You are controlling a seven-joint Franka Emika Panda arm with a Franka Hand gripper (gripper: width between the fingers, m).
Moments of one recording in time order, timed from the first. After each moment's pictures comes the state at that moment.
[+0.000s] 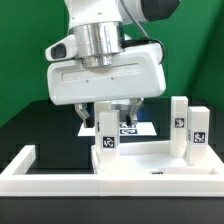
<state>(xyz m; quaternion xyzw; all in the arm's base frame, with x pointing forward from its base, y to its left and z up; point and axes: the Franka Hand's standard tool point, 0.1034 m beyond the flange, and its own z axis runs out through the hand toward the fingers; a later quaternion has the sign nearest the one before) 0.644 -0.058 0.104 -0.99 0.15 -0.04 0.05</state>
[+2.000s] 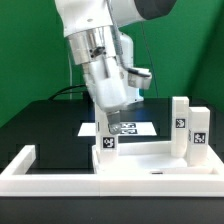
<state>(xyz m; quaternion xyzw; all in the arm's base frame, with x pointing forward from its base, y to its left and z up) 0.644 -0.062 0.097 -0.83 0.55 0.01 0.11</state>
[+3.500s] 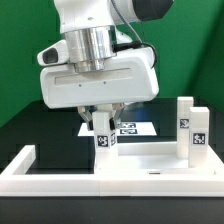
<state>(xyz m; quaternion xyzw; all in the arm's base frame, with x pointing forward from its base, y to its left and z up) 0.643 -0.072 0.099 -0.96 0.26 -0.01 0.07</state>
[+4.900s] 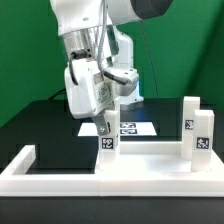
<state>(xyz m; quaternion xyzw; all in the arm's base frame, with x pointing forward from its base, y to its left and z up) 0.650 -0.066 0.099 -0.59 0.80 0.05 0.09</state>
